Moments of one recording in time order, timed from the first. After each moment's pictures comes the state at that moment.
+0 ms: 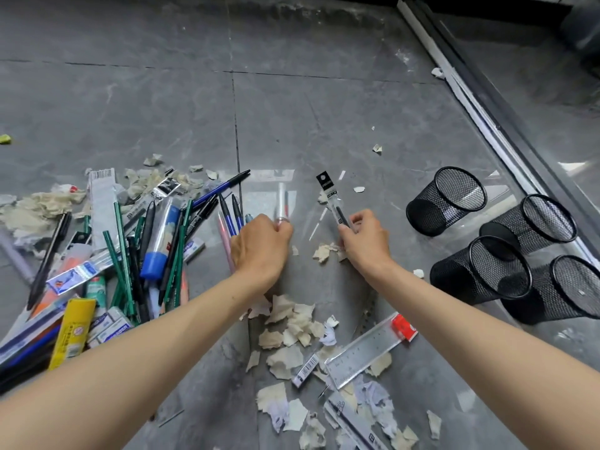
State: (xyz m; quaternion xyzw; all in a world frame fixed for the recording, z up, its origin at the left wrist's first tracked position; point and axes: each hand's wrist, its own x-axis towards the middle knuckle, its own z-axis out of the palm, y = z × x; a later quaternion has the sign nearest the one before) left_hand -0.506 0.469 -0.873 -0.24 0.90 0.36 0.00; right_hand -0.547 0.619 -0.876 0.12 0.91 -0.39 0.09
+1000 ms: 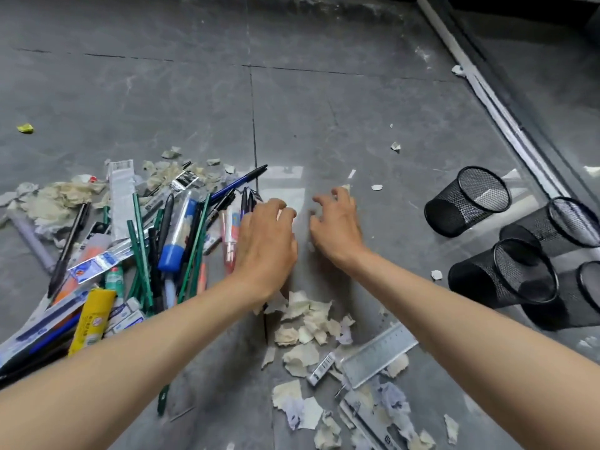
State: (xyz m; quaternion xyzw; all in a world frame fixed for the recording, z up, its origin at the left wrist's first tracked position) left_hand -0.489 0.446 -0.881 -0.02 0.98 0.20 -0.09; right_hand -0.554 0.560 -0.880 -0.07 0.97 -0.23 0.06
